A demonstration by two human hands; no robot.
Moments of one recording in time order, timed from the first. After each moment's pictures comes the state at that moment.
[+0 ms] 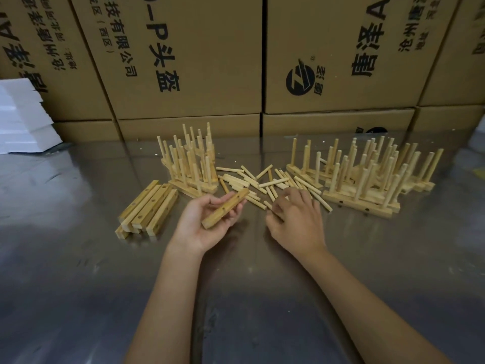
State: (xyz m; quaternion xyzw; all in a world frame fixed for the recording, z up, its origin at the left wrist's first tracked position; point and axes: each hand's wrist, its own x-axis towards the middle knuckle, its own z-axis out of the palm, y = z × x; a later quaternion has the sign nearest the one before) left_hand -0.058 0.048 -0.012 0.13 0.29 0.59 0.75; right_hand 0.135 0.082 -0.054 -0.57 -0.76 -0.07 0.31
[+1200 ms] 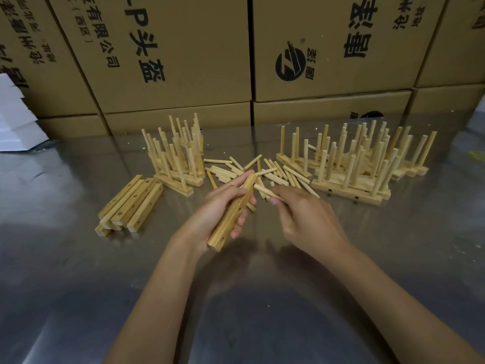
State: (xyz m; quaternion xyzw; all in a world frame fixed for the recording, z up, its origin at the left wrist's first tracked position) left_hand -0.011 0.044 -0.004 0.48 0.41 0.47 0.61; right_hand 0.181 0.047 -0.022 -0.46 -0.82 0.01 0.33
